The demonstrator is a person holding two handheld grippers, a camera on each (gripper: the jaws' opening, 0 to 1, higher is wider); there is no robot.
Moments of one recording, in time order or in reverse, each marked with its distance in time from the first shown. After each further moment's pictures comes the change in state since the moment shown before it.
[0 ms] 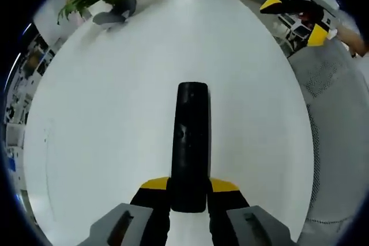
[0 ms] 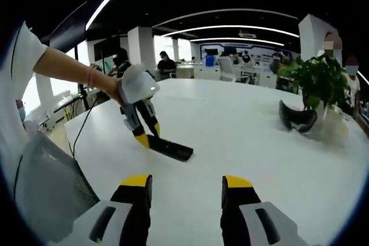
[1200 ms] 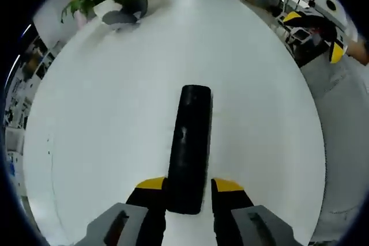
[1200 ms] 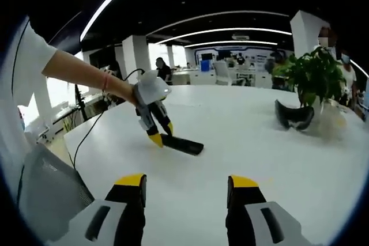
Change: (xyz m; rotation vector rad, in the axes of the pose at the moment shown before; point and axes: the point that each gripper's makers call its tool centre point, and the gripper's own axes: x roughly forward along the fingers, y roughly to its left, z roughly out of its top) left arm 0.004 0.056 0.015 0.046 -0.013 -0.016; right arm -0.002 -0.003 0.007 0.054 -0.048 -0.006
